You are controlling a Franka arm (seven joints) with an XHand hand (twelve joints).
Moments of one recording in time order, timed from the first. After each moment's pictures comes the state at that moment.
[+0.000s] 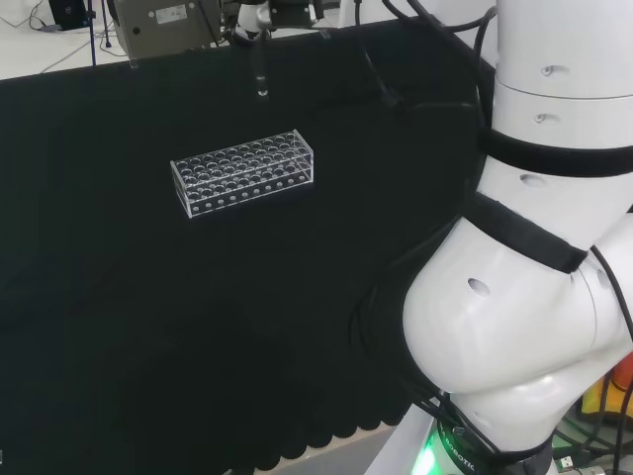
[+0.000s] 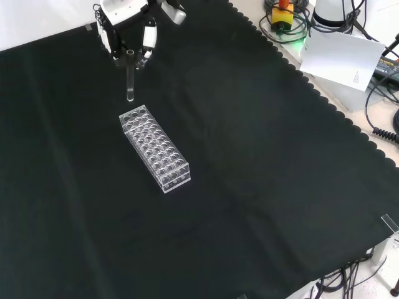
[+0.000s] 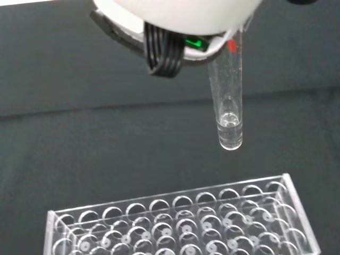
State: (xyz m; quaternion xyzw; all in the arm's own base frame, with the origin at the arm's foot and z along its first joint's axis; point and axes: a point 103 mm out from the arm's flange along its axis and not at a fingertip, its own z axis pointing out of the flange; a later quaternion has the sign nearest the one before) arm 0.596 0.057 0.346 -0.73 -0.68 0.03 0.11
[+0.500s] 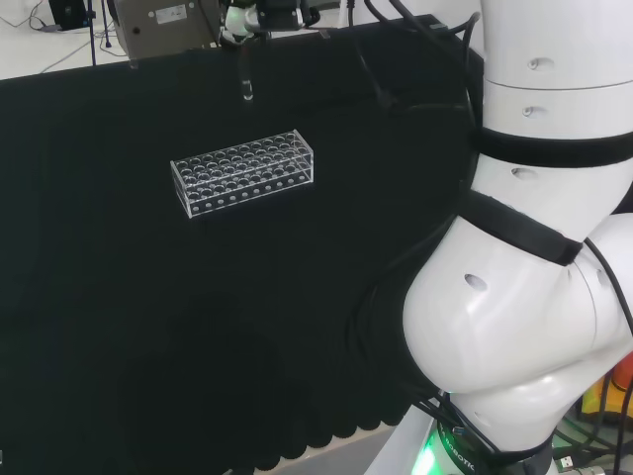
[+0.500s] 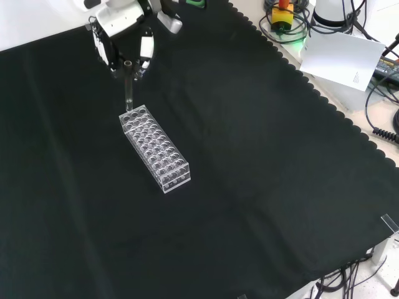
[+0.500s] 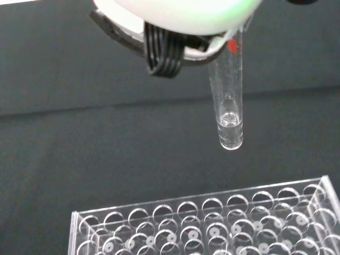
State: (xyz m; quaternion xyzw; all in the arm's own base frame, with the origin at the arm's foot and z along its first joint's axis) arm 0.611 0.070 0.330 -0.71 -0.69 0.03 0.13
